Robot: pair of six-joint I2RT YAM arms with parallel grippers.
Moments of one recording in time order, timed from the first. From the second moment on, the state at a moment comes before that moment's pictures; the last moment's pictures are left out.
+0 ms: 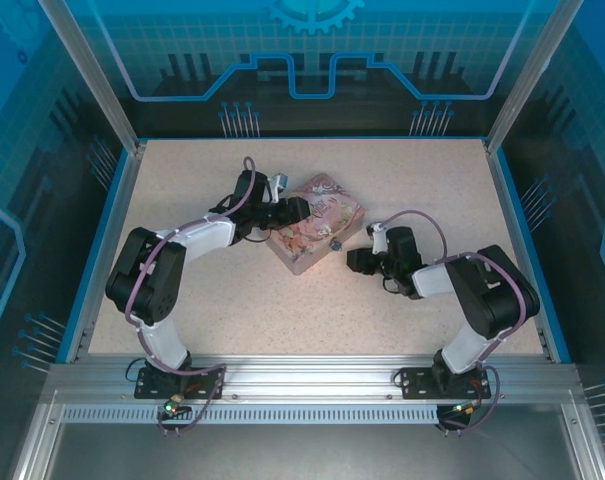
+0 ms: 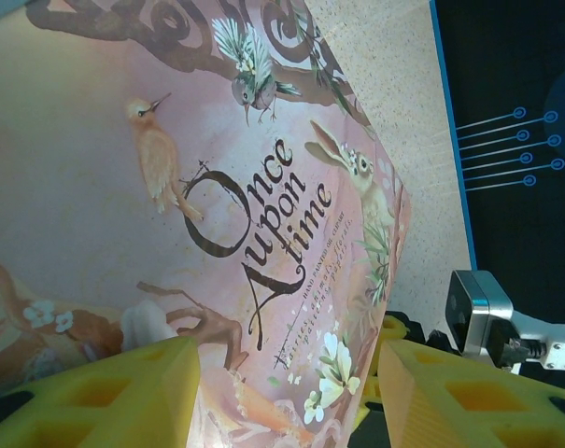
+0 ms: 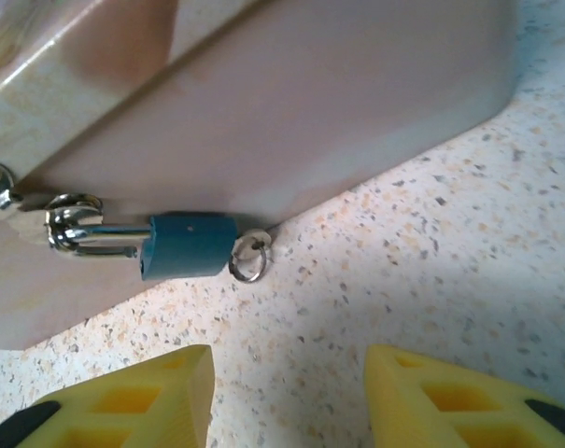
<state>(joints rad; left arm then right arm) -0.37 1.79 1.09 0.05 0.51 -0.72 0.34 1.65 0.48 0.52 -0.32 0.33</state>
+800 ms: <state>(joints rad) -0.36 1.79 1.09 0.05 0.48 -0.72 0.62 1.78 0.66 0.43 0.02 0.02</state>
